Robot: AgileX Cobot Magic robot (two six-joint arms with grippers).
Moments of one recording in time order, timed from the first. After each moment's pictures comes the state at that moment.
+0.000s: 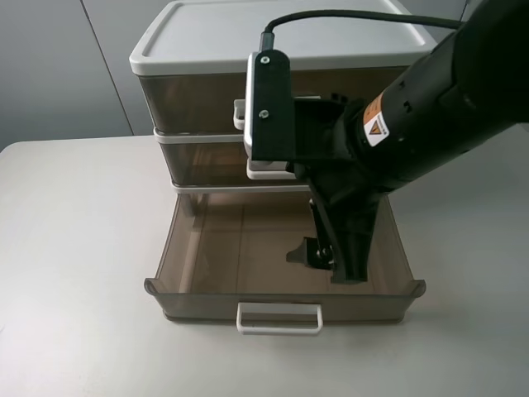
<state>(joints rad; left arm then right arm) -0.01 0.00 -0.51 0.05 1.08 -0.02 0.89 1.36 -0.89 0.00 0.66 -0.67</state>
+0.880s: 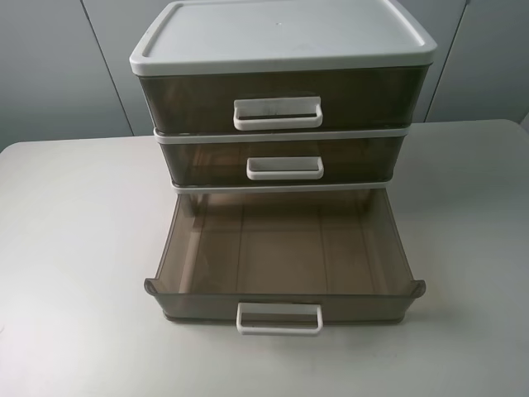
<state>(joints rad) -0.01 0.00 -0.51 0.05 1.08 -0.02 0.89 0.38 -0.60 0.07 1.11 -0.19</state>
